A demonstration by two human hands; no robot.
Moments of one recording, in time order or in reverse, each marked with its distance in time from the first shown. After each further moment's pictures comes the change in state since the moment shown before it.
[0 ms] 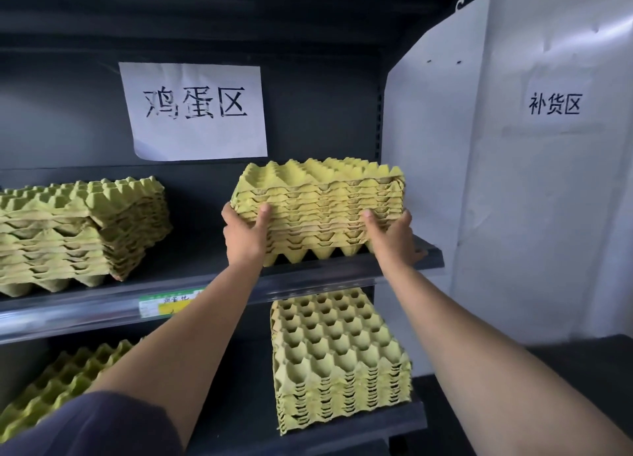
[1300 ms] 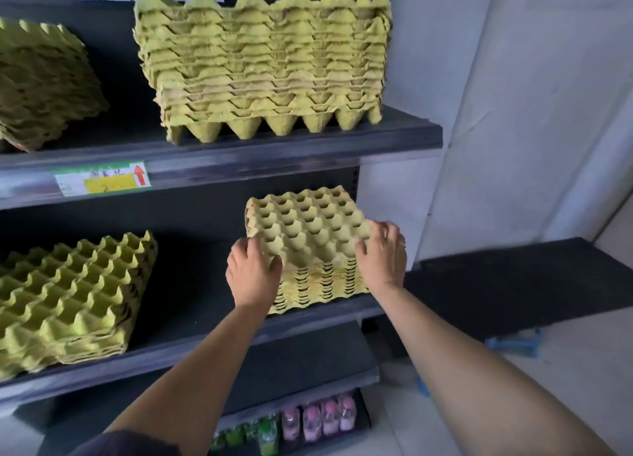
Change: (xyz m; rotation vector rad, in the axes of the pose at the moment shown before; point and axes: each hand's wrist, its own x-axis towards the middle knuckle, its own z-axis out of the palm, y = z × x) left_hand -0.132 -0.204 0.020 0.727 -0.194 0.056; right_hand -0.100 0.199 0.053 -0.479 -0.076 -0.259
